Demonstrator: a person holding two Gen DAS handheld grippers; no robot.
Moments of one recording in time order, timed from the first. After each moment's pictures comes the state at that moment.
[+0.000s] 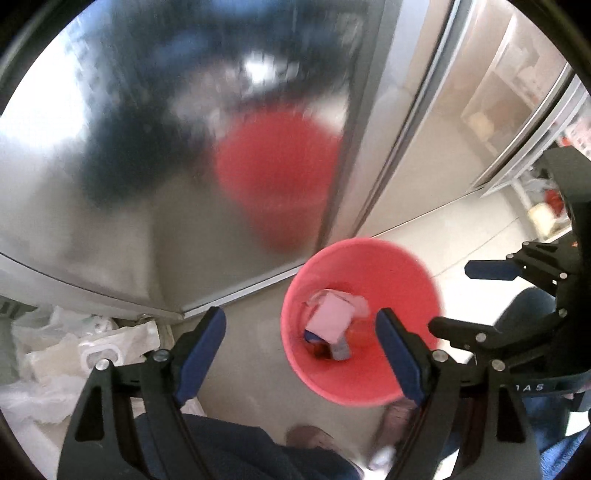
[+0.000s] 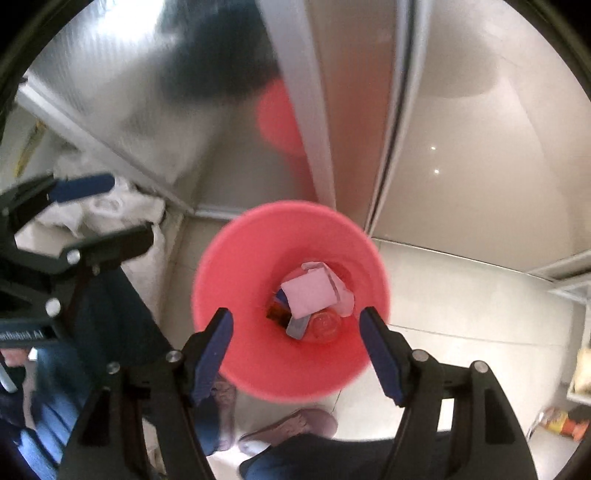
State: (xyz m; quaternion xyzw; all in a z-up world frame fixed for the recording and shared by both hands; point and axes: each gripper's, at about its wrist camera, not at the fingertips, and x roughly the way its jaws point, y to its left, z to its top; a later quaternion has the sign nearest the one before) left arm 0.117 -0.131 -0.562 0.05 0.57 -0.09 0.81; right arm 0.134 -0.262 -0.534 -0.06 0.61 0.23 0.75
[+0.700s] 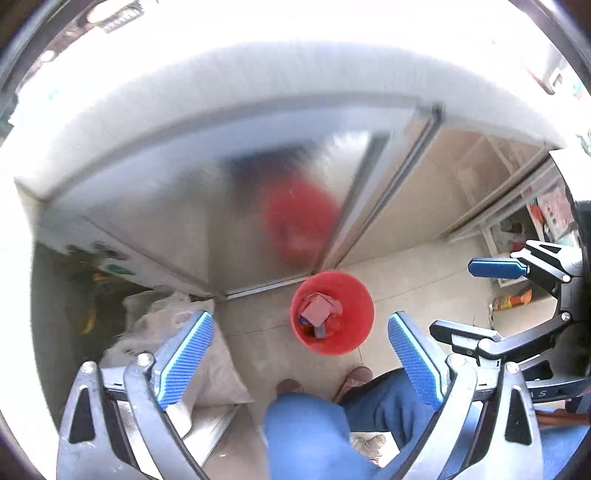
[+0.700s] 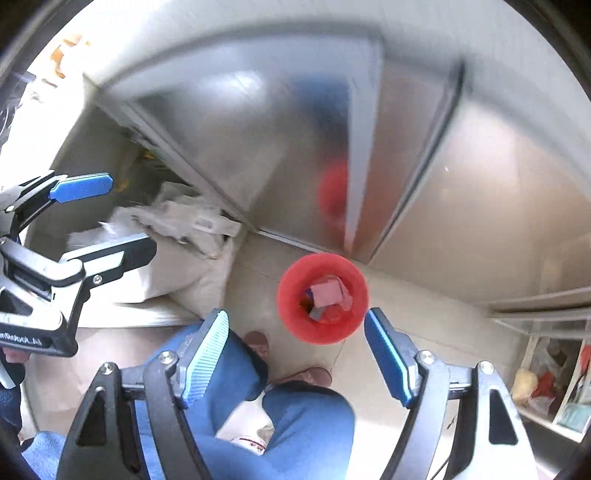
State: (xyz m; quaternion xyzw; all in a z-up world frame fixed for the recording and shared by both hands) left arm 0.080 -0.108 -0.261 0.01 0.58 -0.03 0.81; right arm 0.119 -0.224 -0.257 -0.12 0.60 0.29 0.73
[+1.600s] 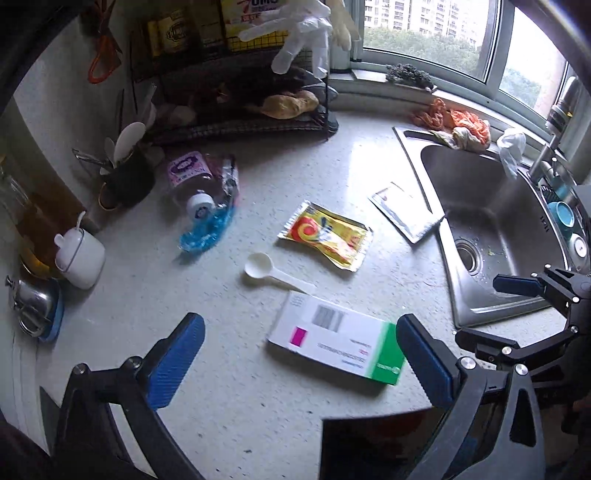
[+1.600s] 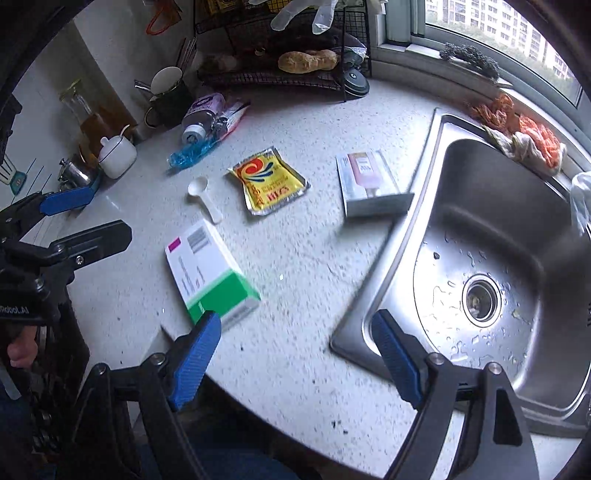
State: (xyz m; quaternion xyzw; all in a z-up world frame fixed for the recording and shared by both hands) left arm 0.218 0.132 -0.061 -0.03 0.50 0.12 0.86; right arm 0.275 -0.014 -0.093 -0.13 0.52 0.36 0.76
